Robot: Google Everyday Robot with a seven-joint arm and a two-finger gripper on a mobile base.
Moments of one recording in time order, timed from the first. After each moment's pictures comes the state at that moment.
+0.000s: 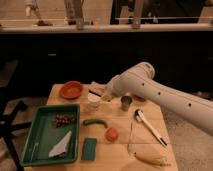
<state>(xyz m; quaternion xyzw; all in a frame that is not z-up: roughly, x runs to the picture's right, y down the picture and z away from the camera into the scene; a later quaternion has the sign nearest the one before) 0.011 0.013 0.718 -0.16 -0.19 0.25 0.94</state>
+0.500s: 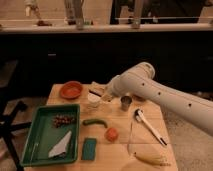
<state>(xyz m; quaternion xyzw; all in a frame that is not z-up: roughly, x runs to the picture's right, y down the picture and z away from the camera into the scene) 0.011 0.013 0.718 -0.16 -0.19 0.25 0.94</state>
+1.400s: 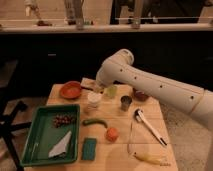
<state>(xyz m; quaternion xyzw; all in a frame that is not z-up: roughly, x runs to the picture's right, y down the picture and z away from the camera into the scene) -0.042 -0.027 0.755 -0.16 -0.16 0.15 0.96</state>
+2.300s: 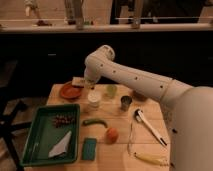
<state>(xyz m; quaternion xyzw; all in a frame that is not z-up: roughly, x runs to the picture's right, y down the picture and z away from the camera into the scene) -0.096 -0.043 0.800 -0.17 -0.15 0.09 0.97</state>
